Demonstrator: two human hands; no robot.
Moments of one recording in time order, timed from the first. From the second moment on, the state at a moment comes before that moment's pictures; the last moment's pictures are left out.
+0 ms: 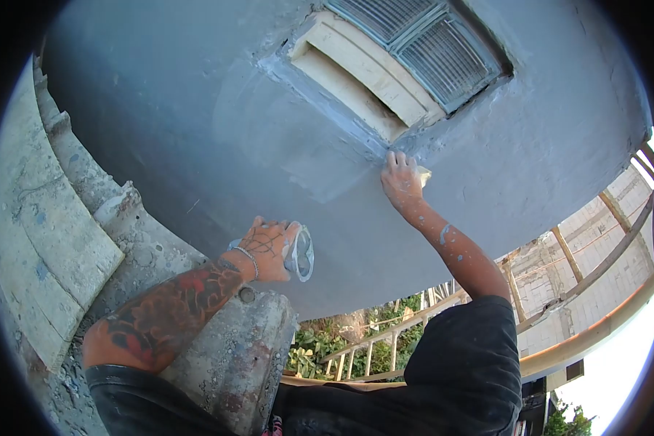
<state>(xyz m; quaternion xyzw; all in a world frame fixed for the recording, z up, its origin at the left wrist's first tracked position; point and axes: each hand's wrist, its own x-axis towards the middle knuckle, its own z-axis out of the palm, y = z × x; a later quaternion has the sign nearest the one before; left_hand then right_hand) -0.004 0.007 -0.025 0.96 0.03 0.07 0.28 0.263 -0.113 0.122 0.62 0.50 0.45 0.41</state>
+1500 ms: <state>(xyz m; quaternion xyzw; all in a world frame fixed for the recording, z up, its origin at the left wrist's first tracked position) 0.005 0.005 -0.017 0.93 0.03 0.25 0.25 0.125 -0.214 0.060 0.82 0.38 -0.02 -0.43</state>
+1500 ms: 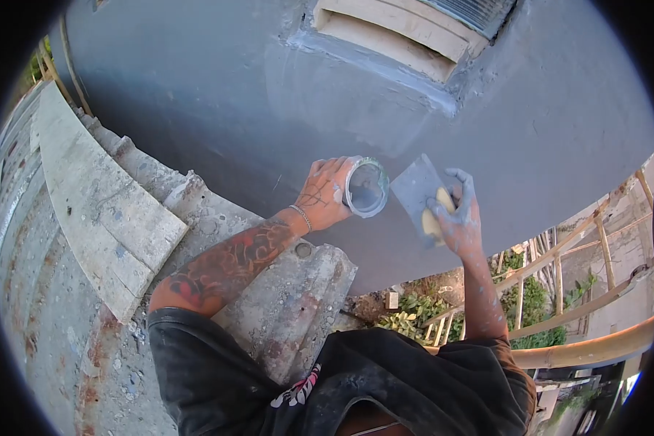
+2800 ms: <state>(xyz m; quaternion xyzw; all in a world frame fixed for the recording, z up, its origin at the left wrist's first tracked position) 0.002 -0.011 0.000 0.92 -0.14 0.37 0.03 0.059 -0.205 0.000 0.82 0.42 0.13 -0.37</state>
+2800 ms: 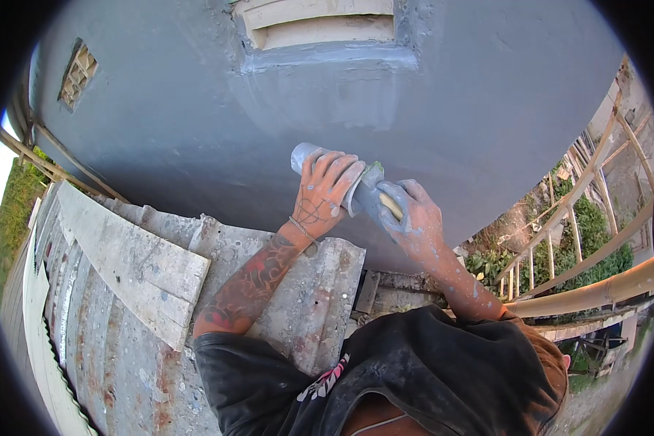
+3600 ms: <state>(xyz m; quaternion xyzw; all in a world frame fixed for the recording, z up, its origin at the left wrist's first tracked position) 0.010 0.005 -0.019 0.89 0.06 0.28 0.34 0.117 -0.204 -0.001 0.69 0.25 -0.09 -0.67</state>
